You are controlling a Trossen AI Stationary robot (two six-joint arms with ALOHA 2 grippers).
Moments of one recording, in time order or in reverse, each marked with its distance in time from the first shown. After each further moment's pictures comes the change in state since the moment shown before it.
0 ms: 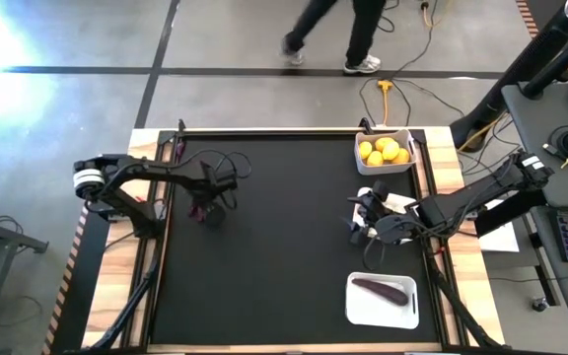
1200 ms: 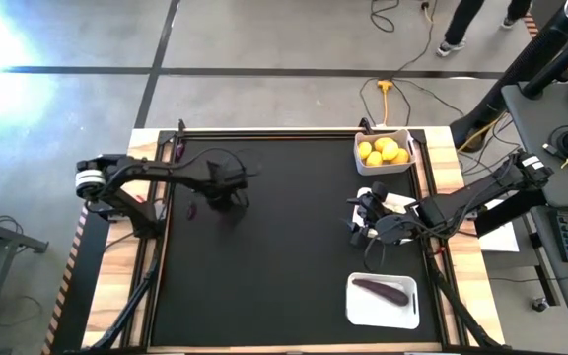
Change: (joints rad) left arm -0.078 -0.003 0.120 0.051 0.204 -0.293; right arm 0.000 0.000 0.000 0.019 -0.019 -0.004
